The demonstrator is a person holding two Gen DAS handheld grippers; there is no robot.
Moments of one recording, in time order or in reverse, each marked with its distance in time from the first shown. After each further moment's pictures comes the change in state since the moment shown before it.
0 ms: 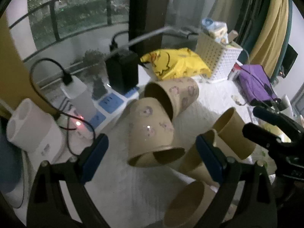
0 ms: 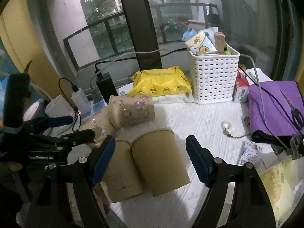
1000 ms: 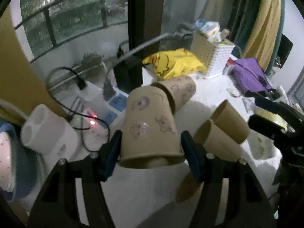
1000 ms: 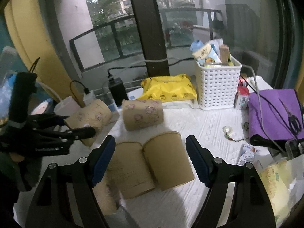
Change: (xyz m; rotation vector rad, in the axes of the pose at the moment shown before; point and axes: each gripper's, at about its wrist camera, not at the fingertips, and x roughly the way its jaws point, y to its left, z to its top) left arm -0.045 0.008 -0.004 0.075 -0.007 0.006; right arm -0.029 0.021 0.001 -0.044 -0.039 0.019
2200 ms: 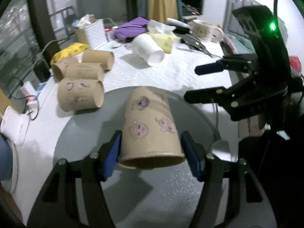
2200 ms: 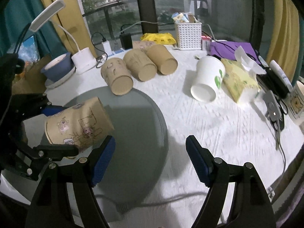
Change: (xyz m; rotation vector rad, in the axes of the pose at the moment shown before) left arm -0.110 -0.137 -0.200 0.540 0.010 -0.334; right arm -0.152 0.044 -0.186 0.025 0.114 -0.123
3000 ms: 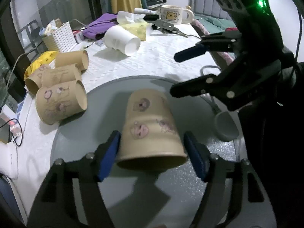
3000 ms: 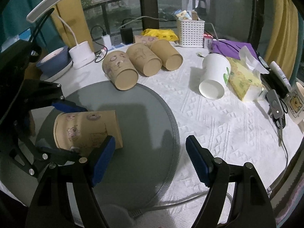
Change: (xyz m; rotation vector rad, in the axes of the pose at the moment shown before) left arm 0.014 0.017 -0.009 0.207 0.052 -0.149; right arm 0.016 0.024 0.000 -0.015 0.016 -0.038
